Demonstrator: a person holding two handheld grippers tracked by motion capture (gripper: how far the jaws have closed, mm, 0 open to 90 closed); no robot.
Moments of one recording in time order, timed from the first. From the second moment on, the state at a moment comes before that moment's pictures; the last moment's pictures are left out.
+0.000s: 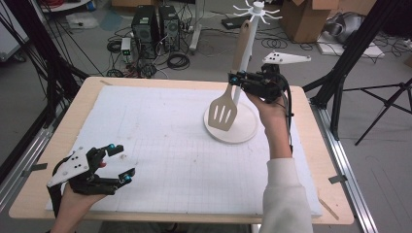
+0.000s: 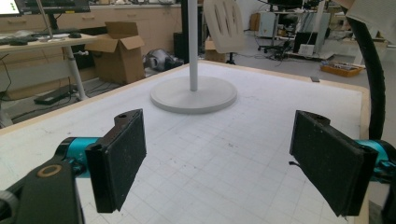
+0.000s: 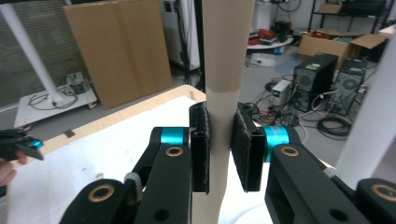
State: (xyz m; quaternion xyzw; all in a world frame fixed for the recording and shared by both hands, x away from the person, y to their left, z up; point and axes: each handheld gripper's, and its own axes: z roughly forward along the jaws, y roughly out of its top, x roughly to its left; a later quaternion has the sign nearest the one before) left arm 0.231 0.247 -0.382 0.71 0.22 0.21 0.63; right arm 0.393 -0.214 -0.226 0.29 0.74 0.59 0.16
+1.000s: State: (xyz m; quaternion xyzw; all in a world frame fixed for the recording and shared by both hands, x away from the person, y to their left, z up) left arm 0.229 0.249 -0.384 0.72 0.22 0.20 0.63; right arm 0.422 -0.221 -0.236 0.31 0.73 0.58 0.16
